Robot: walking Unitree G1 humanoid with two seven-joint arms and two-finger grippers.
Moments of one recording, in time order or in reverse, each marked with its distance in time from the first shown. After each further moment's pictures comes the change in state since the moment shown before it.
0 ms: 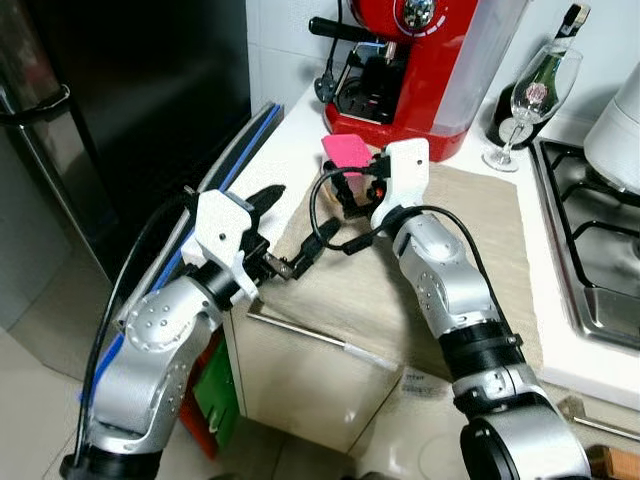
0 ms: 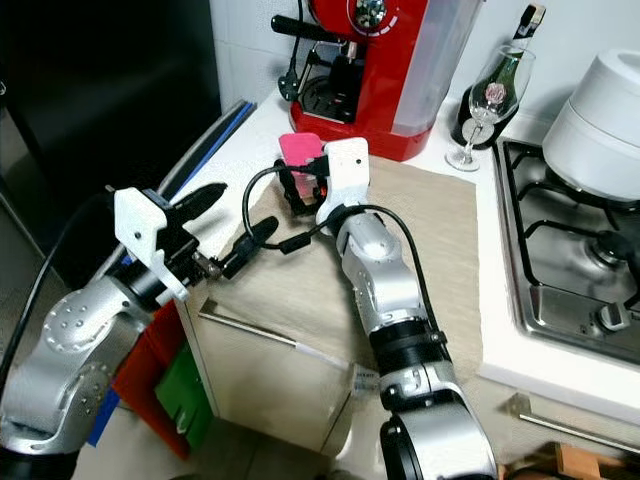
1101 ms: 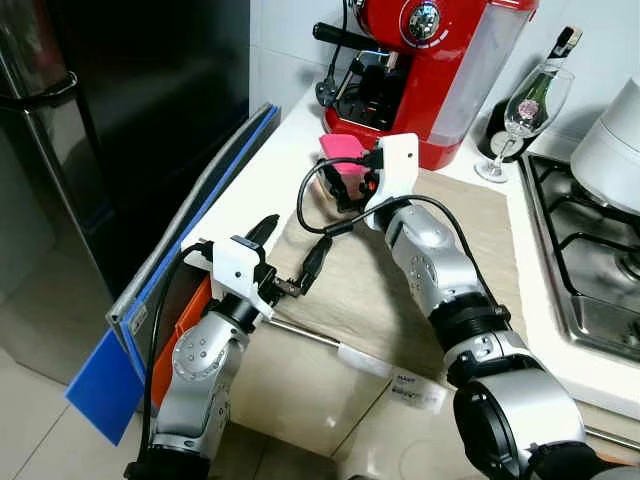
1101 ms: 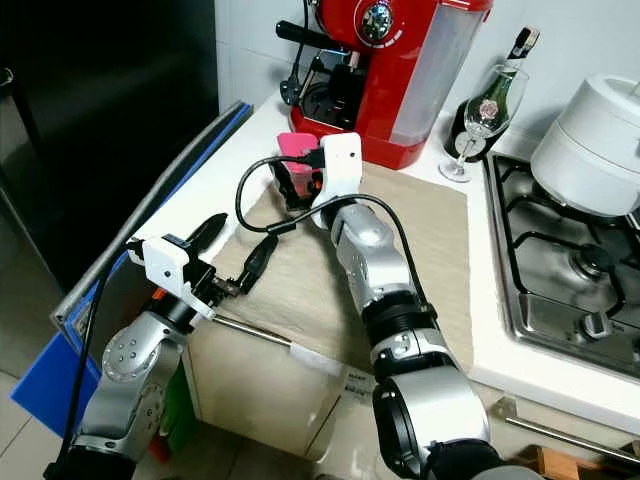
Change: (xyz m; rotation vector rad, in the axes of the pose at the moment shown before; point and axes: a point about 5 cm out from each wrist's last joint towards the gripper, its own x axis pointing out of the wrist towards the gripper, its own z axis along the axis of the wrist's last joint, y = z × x) left arm 0.005 -0.011 -0.057 -0.078 -0.064 0.135; right arm 0.020 -0.003 -0.005 0.065 0.055 0.019
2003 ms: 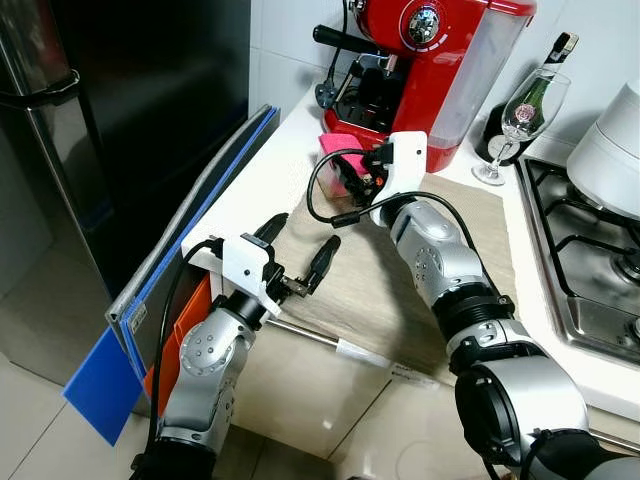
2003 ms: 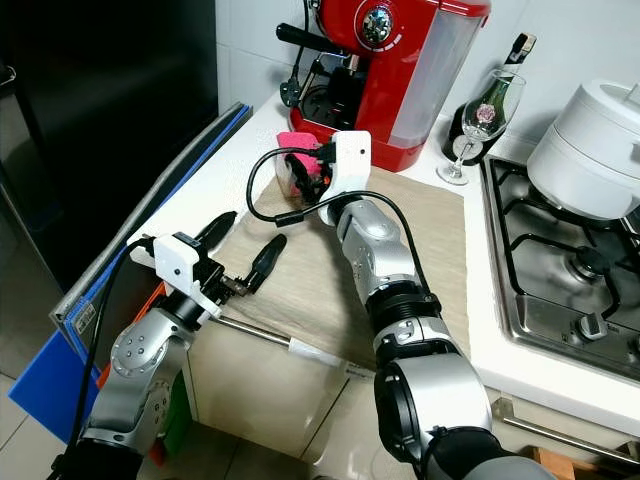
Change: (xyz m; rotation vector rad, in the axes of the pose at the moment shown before) left arm 0.006 -0.002 -0.002 0.012 -0.004 -0.032; right arm 0.000 -0.011 -0.001 0.089 0.008 -0.020
